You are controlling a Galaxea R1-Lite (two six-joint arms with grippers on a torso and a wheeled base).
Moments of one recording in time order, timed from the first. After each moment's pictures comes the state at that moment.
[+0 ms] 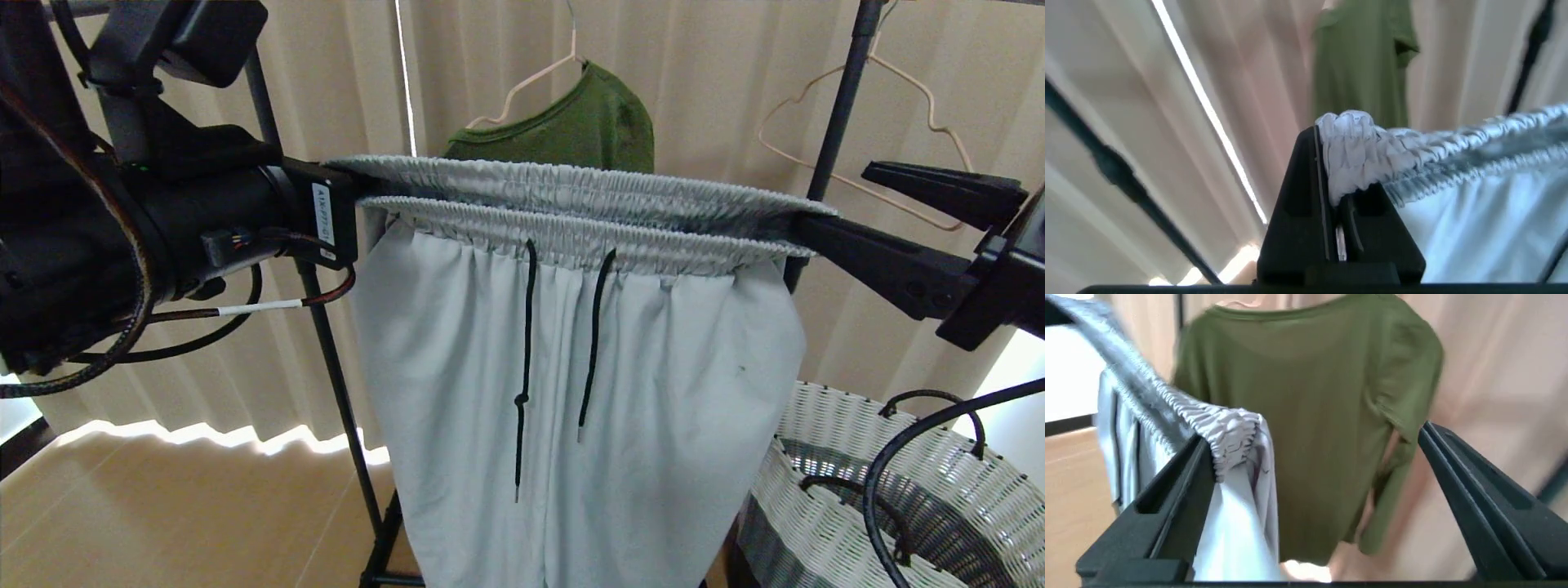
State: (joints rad) left arm -0.58 1.42 -1.08 -0.31 0.24 0.18; right arm 0.47 1.21 -0.73 -0.60 0.17 -0.07
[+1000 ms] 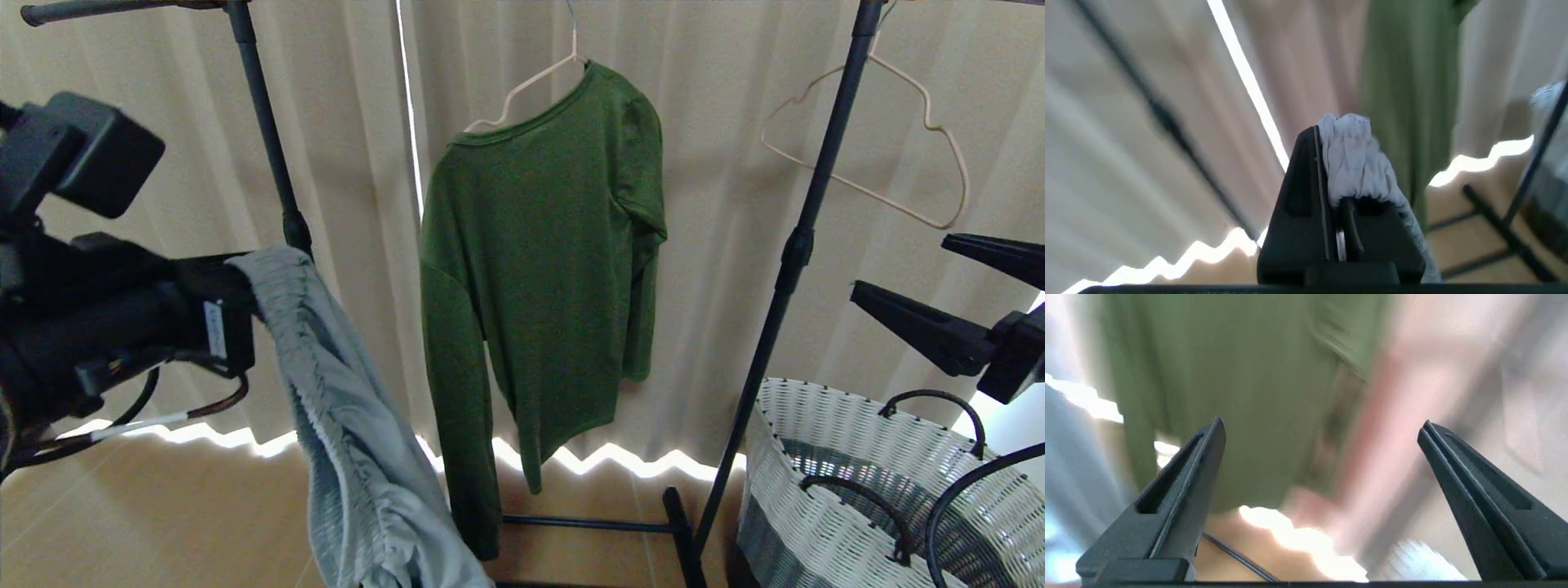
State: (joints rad) left arm -0.46 1.22 -0.78 -0.31 0.18 0.23; right arm 0.24 1.12 -0.61 -0.48 0.11 -0.17
